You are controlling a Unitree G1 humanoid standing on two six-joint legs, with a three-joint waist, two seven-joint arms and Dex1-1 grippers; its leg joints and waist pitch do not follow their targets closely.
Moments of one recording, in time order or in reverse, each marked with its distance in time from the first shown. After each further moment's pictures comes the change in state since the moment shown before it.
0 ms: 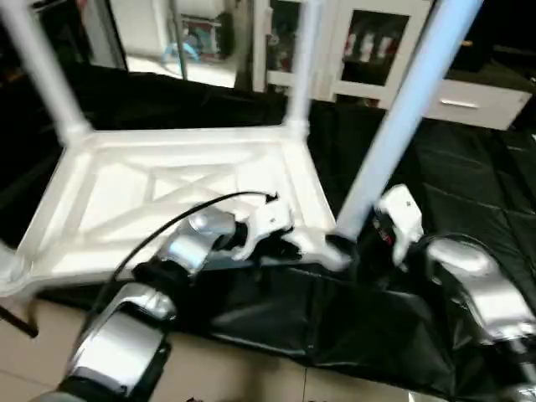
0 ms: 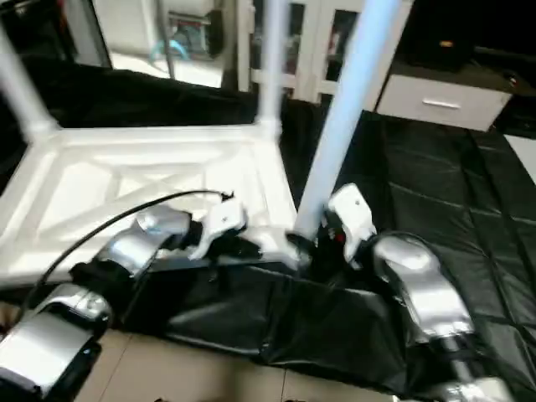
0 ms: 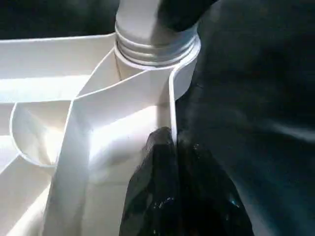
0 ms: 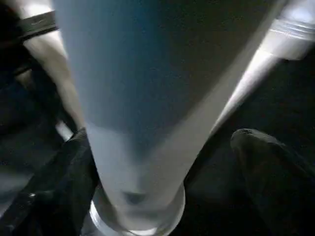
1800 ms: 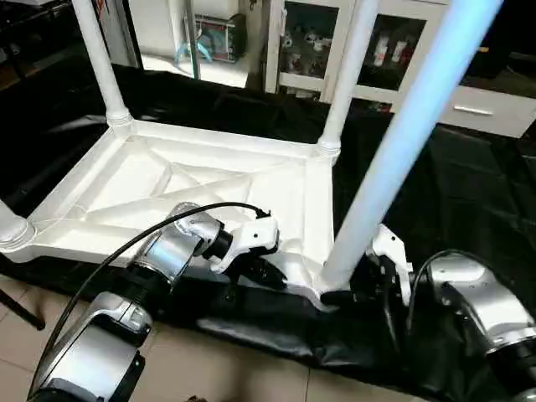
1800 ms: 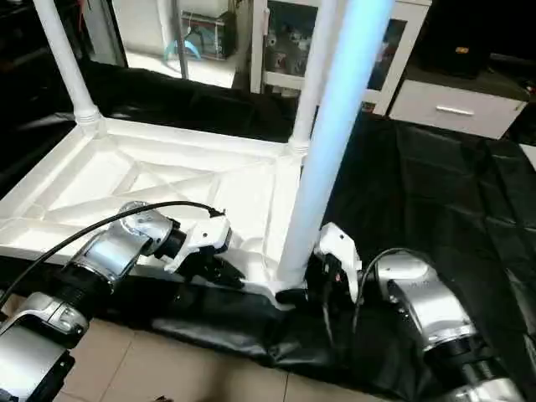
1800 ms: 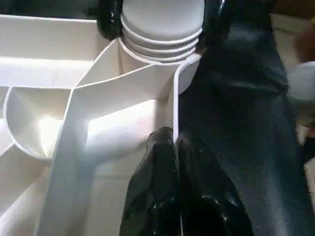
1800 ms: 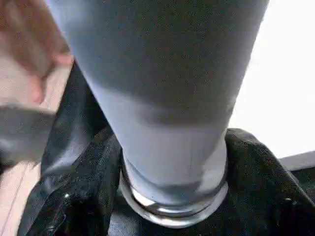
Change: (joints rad) left arm 0.056 0.070 -0.046 -0.163 -0.020 0.109 -0.156; right arm -0.002 0.005 0.077 0.128 0.037 -0.038 0.309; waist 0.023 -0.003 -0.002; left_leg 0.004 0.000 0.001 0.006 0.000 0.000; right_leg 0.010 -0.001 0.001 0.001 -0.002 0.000
